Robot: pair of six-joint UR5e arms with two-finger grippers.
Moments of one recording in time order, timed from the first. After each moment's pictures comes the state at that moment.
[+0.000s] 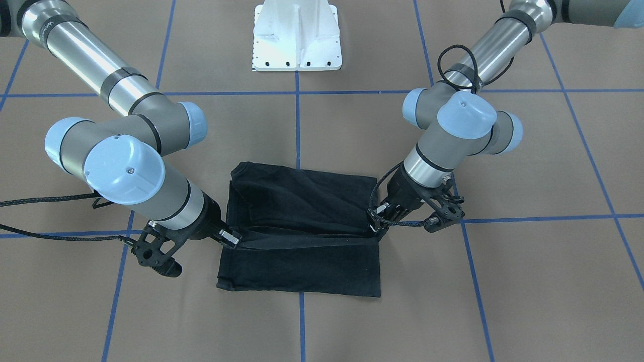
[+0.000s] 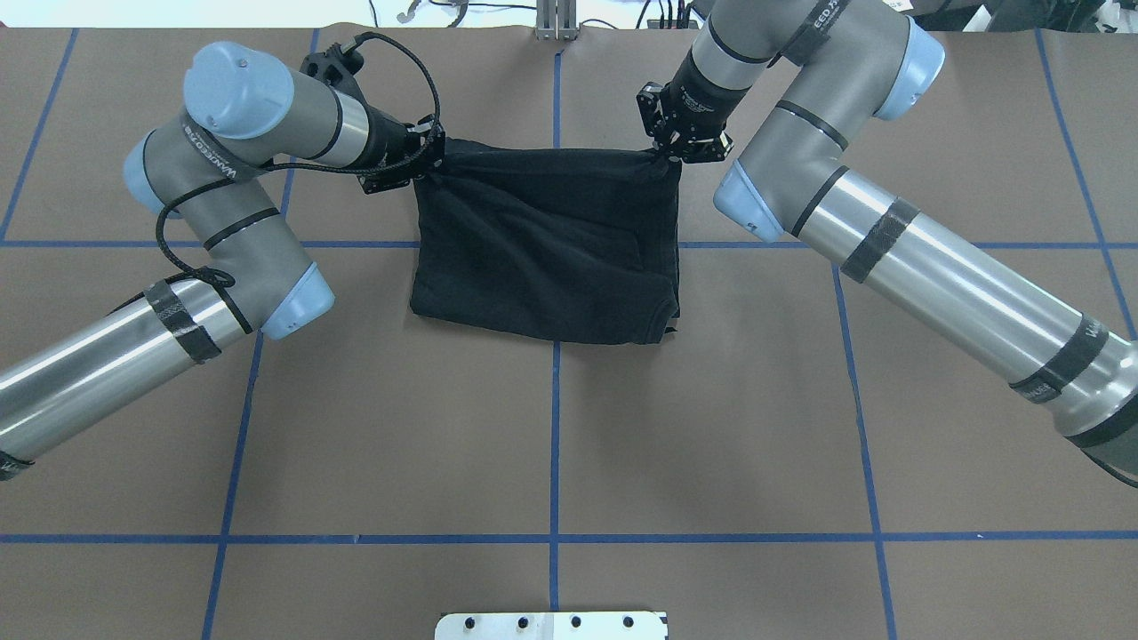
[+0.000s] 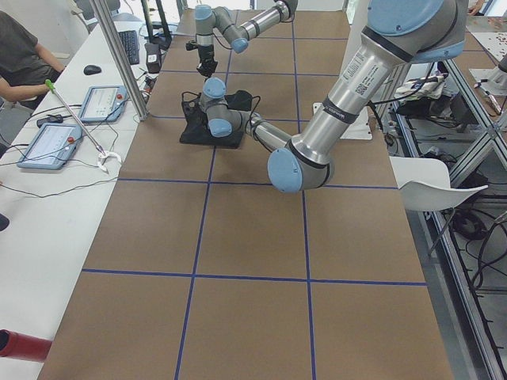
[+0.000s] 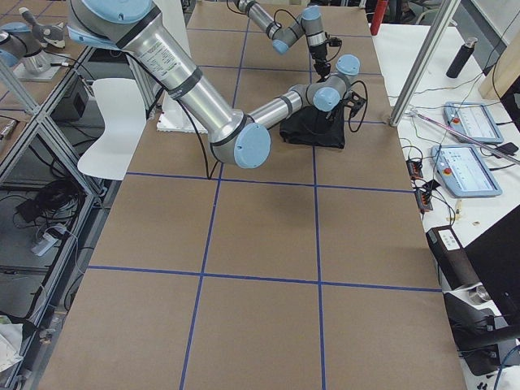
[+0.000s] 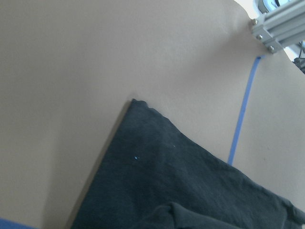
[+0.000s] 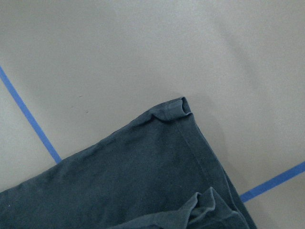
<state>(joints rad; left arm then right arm) -0.81 -2.25 -1.28 -2.37 -1.96 -1.65 0.89 -0.73 1.18 -1.23 2.25 1.60</state>
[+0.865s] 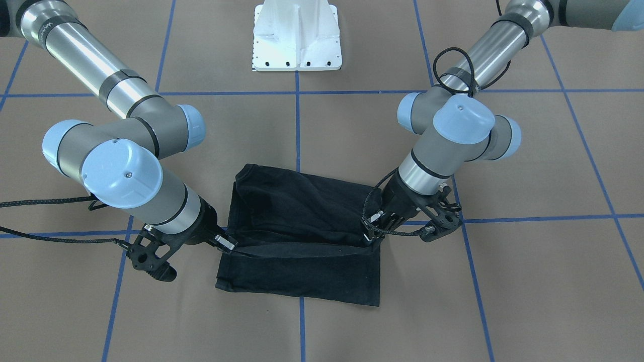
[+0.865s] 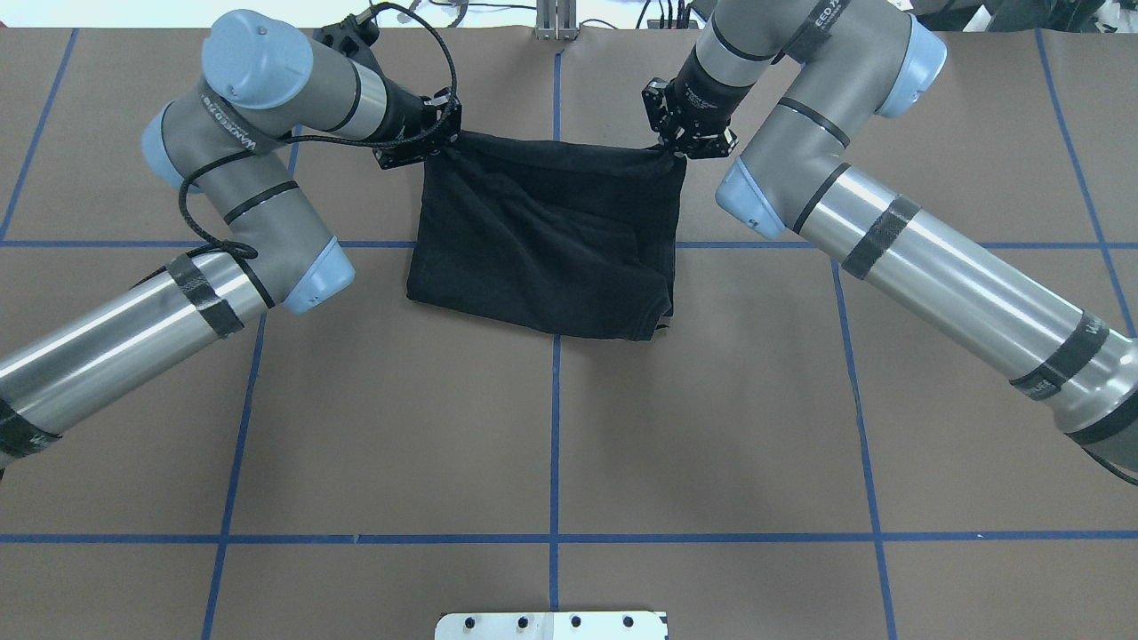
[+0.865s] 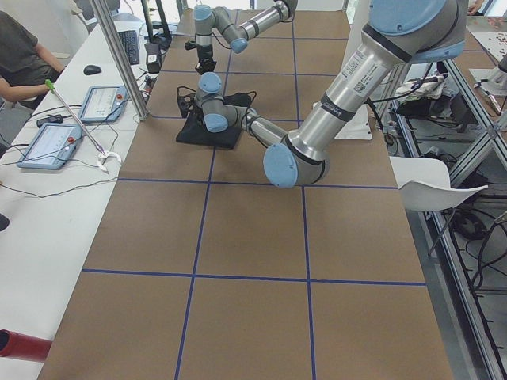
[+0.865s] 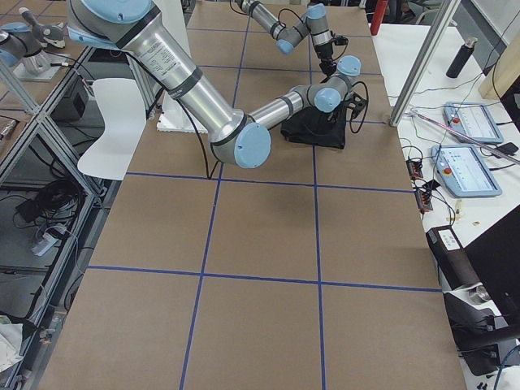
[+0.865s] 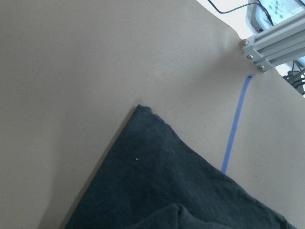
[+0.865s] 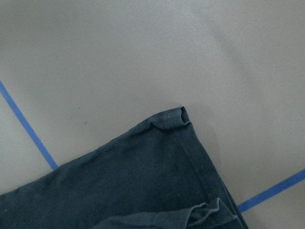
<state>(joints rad) -0.82 -2.34 -1.21 -2.37 -1.95 -1.65 0.89 -0.72 1.18 -1.23 2.23 1.61</state>
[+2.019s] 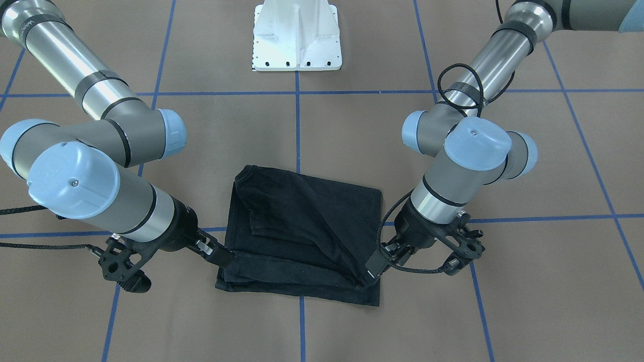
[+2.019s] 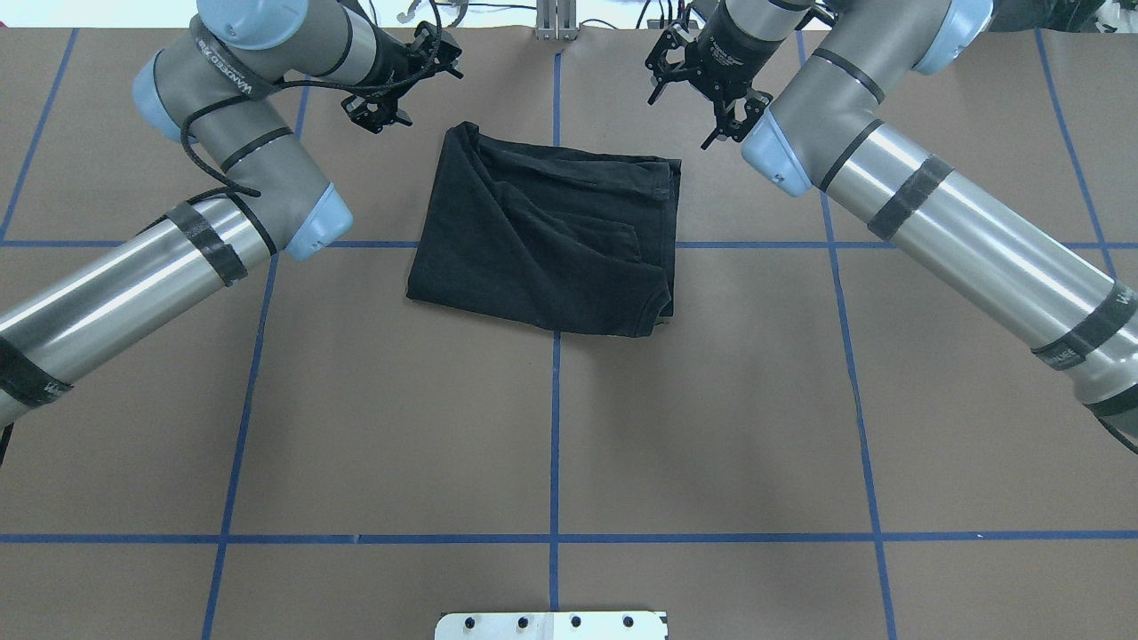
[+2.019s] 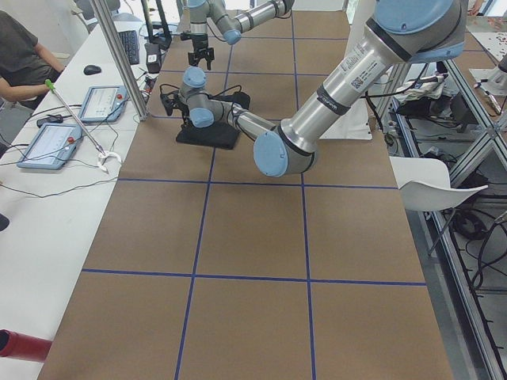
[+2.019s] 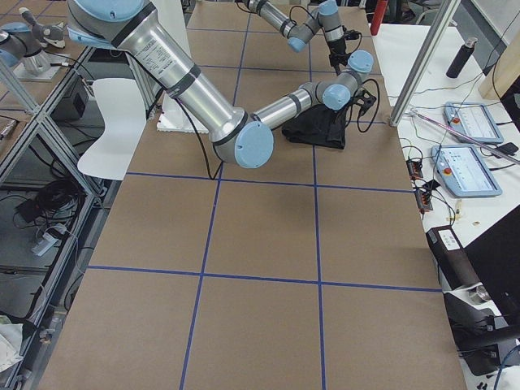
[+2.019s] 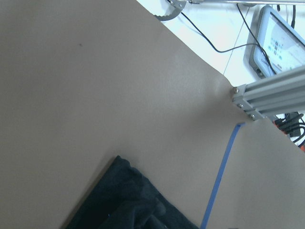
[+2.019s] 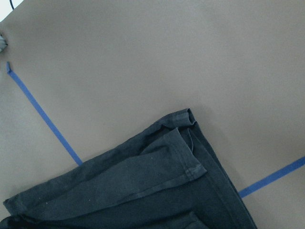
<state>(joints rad) -0.89 -2.40 -1.11 -2.36 -1.95 -1.69 0.95 -0.71 1.18 -1.23 2.35 1.61</state>
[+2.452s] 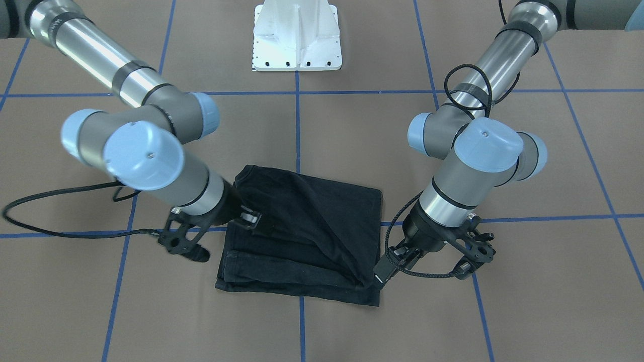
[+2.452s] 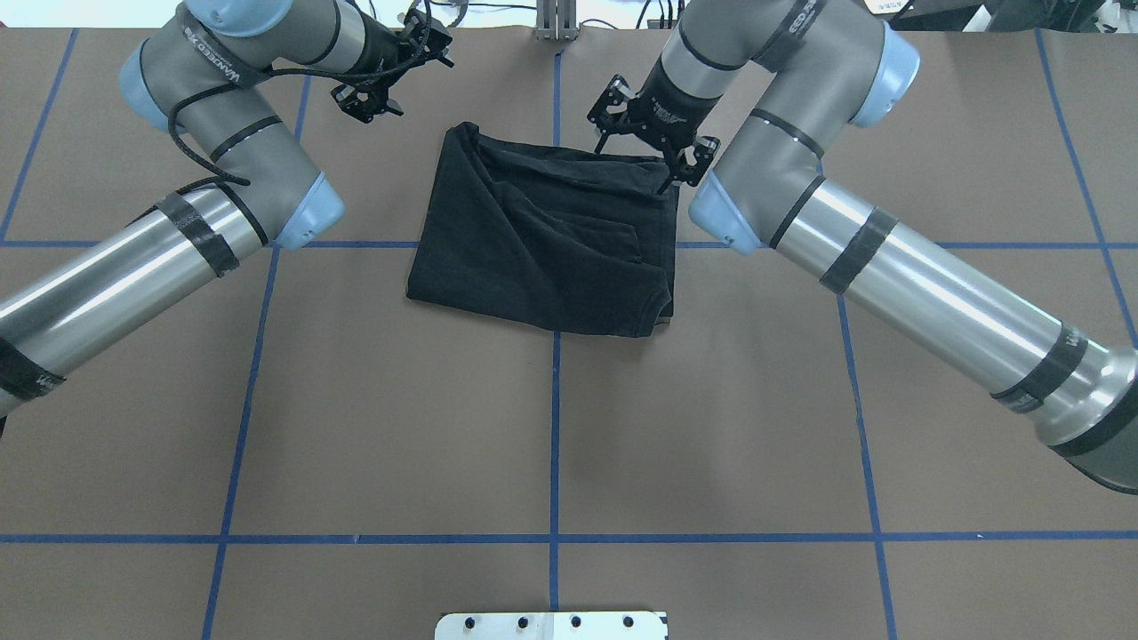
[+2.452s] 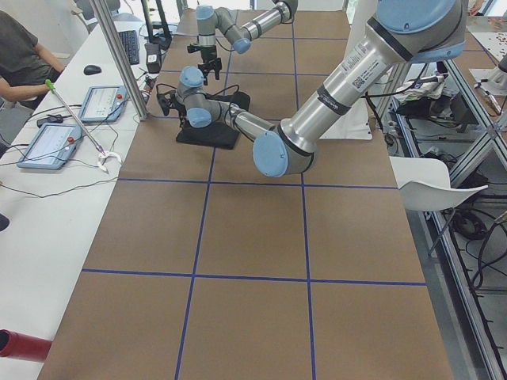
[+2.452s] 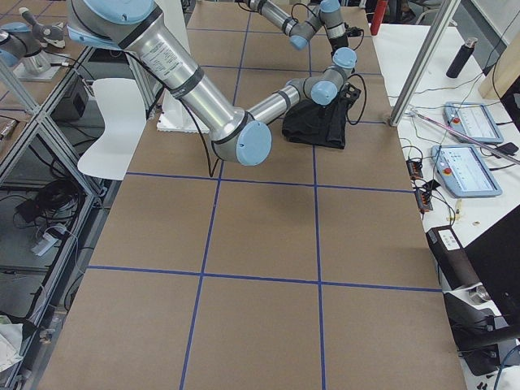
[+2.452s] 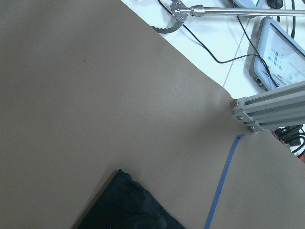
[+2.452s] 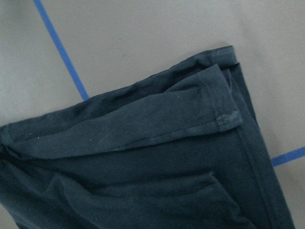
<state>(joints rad) -0.90 -2.39 -1.11 -2.36 -1.95 -1.68 0.82 -0.70 1.22 -1.24 2.23 1.49</state>
